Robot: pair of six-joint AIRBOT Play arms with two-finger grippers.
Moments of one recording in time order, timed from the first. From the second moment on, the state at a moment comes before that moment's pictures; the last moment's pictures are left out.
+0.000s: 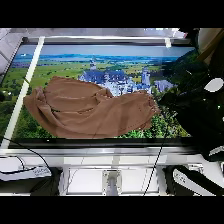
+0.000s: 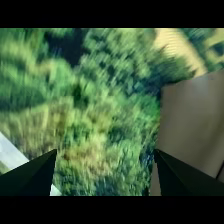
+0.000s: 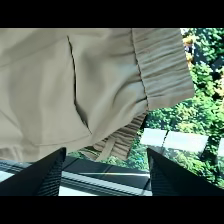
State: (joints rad) left arm 0.74 -1.42 1.27 1.48 -0.97 -1.67; right arm -0.16 -1.14 1.09 -1.12 1.33 1.42
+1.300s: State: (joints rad) left arm 0.69 -1.56 1.07 0.79 -0.65 -1.32; right arm -0.16 -1.08 1.10 -1.18 1.32 1.43
